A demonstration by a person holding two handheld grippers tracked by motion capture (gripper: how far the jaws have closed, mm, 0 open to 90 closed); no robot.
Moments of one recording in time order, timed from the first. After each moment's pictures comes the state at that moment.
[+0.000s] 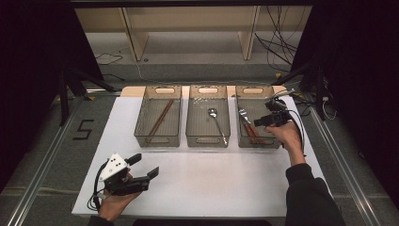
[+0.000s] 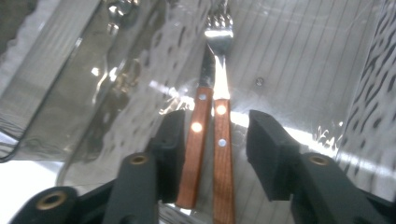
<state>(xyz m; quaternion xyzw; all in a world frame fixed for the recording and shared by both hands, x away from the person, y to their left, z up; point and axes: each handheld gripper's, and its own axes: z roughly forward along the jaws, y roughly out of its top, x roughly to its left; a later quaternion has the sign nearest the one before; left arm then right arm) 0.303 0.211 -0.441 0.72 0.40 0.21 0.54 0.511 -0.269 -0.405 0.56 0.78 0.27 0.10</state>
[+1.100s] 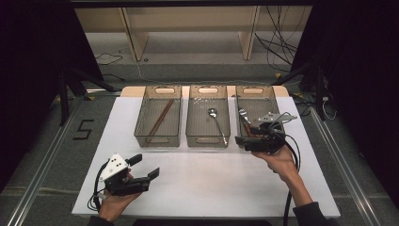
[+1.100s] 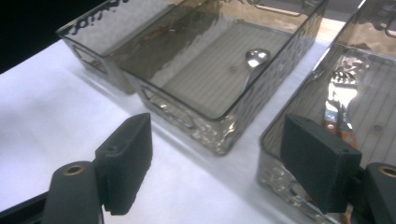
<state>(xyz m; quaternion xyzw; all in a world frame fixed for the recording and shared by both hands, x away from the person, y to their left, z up) 0.303 0.210 -0.442 0.72 0.39 0.20 0.54 0.403 -0.224 -0.387 0.42 0.79 0.44 0.14</state>
